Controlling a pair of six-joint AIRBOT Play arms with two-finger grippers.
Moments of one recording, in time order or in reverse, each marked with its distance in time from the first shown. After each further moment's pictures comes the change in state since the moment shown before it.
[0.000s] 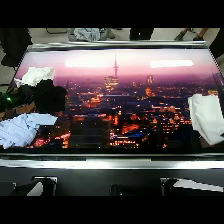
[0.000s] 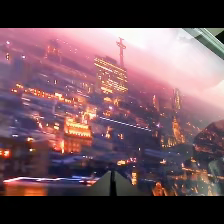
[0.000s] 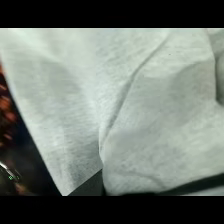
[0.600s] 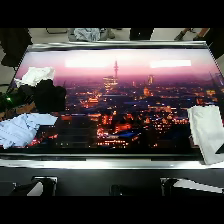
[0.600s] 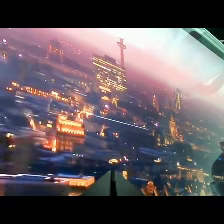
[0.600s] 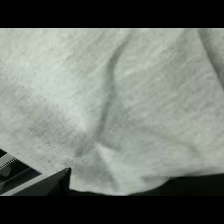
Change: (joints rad) left arm 0.000 0.000 0.000 0.000 0.000 0.000; right arm -0.014 0.030 -0.134 -0.289 0.018 0.064
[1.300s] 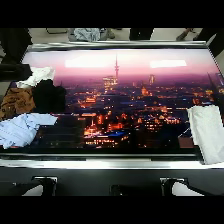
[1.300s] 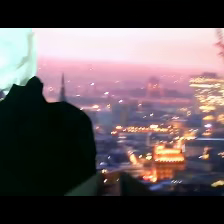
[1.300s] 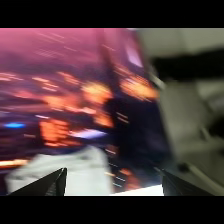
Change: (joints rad) left arm -0.227 -0.319 0.563 0.761 -0.150 -0.236; right arm 0.617 0.161 0.549 -0.025 -0.347 -0.125
